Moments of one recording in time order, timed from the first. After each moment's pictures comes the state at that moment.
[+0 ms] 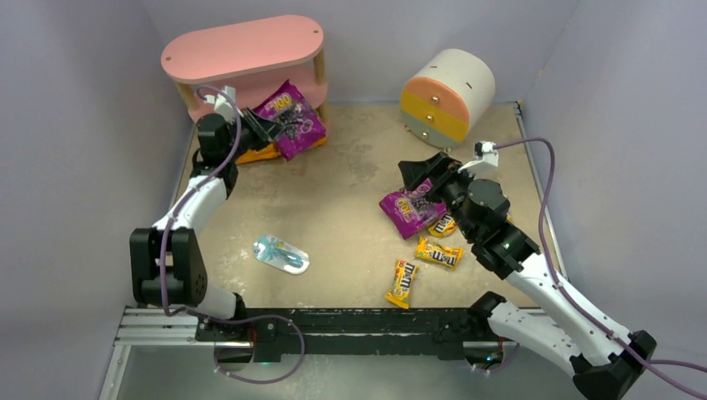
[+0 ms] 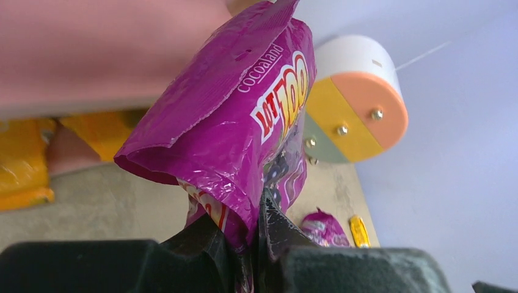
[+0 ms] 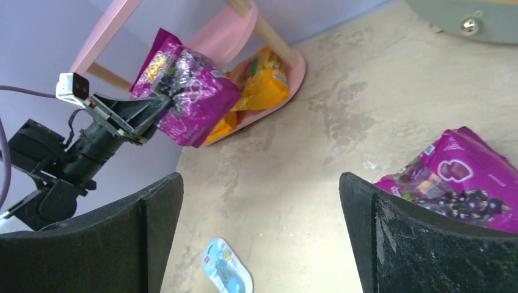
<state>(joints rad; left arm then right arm) -0.02 1.44 0.96 0.33 0.46 -0.73 0.65 0.82 0.81 -0.10 0.28 0.75</state>
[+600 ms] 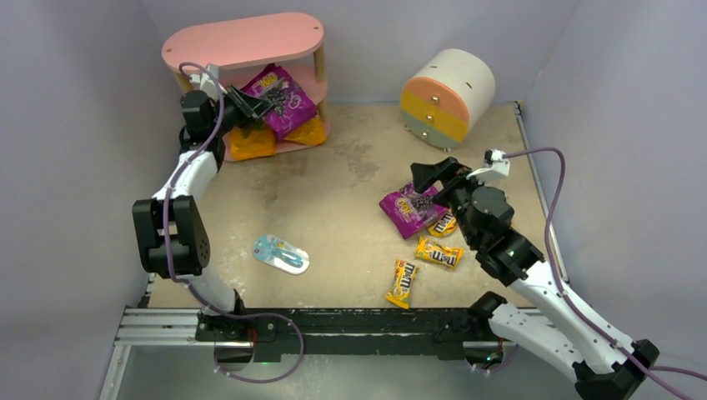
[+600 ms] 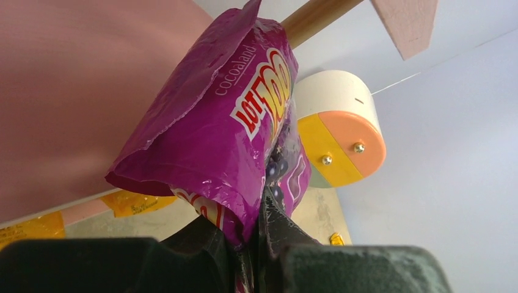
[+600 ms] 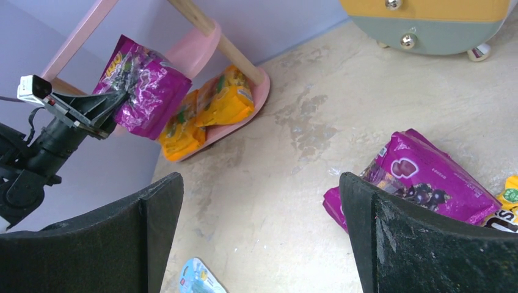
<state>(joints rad) 0.11 1.68 1.25 0.33 0.60 -0.81 0.65 0.75 0.76 -0.13 0.42 0.72</state>
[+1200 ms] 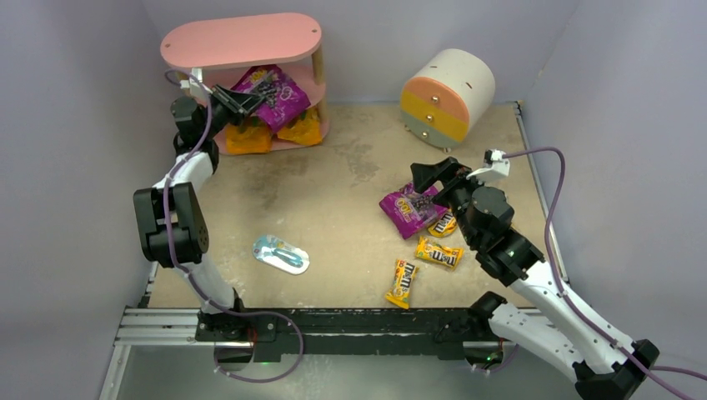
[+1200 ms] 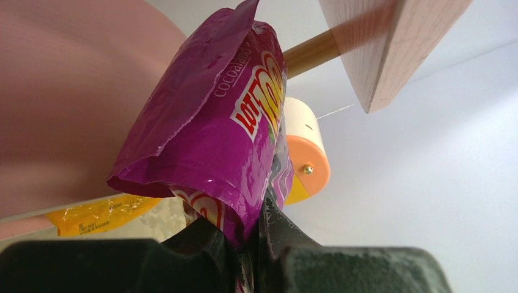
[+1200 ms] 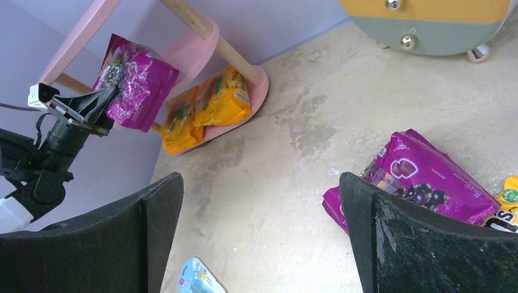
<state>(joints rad) 0.19 1.79 1.23 0.63 0.72 -1.13 0.65 0.75 0.76 -0.13 0.42 0.71</state>
